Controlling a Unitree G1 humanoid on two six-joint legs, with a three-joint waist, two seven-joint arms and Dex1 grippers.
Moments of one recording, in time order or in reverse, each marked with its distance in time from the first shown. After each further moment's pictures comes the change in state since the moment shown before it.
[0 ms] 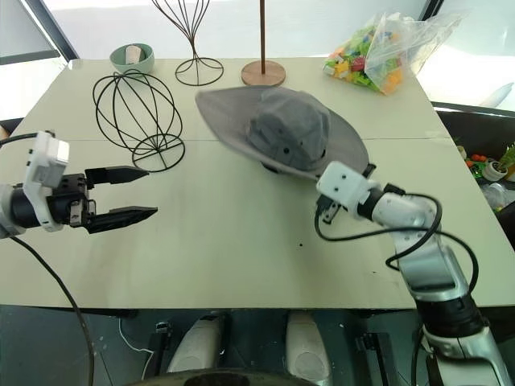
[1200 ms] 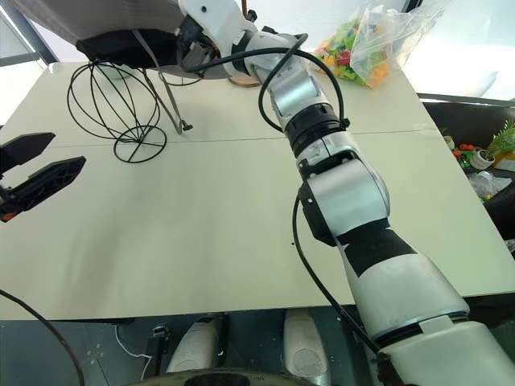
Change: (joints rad) left arm 0.226 -0.091 0.501 -0.159 -0.297 0.115 0.422; right arm -1.292 0.580 0.120 1.541 0.028 -0.526 -0.245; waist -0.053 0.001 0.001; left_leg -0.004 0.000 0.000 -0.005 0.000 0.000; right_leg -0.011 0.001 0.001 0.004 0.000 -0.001
